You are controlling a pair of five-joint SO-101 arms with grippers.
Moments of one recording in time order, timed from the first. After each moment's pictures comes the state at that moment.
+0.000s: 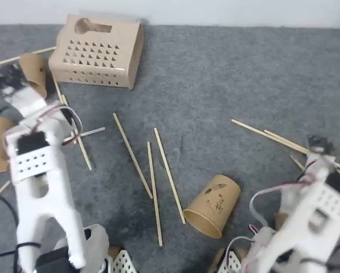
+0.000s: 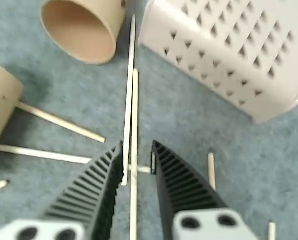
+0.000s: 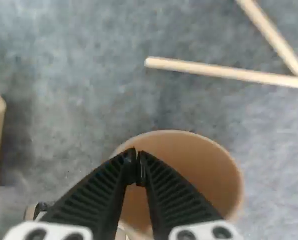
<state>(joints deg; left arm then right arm) -26.6 -27.5 39.3 48.4 16.0 34.5 -45.1 60.5 79.8 27.6</state>
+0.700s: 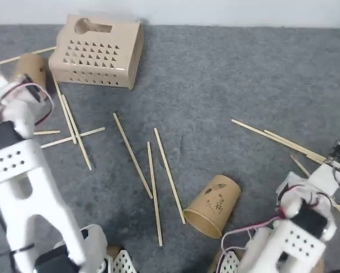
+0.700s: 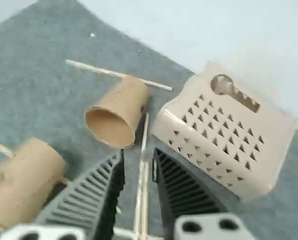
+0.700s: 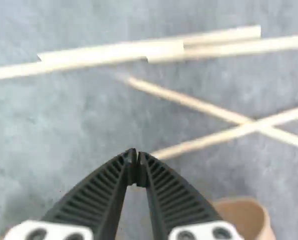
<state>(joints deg) -31.9 -25.0 18.0 56.2 16.0 29.2 -78.6 72.4 66.7 -3.1</state>
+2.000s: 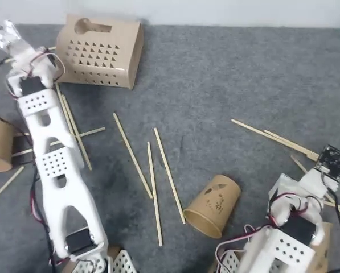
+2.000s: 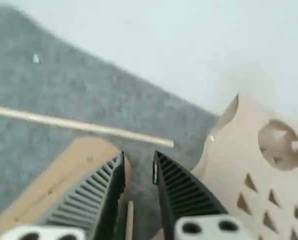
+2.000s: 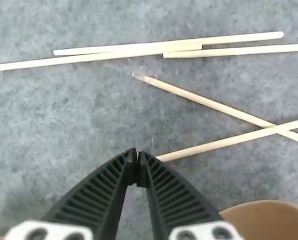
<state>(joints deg) -28.9 83.4 -91.0 48.9 16.0 26.5 -85.6 81.0 65.1 -4.0</state>
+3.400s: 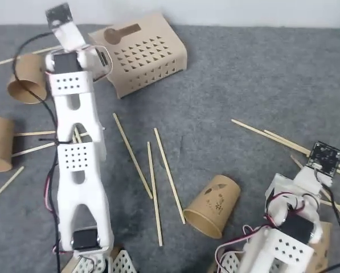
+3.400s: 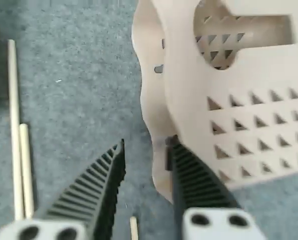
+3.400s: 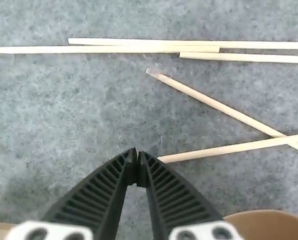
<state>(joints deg) -13.1 68.0 -95.3 96.7 22.9 23.9 -85.6 81.3 65.1 -0.9</state>
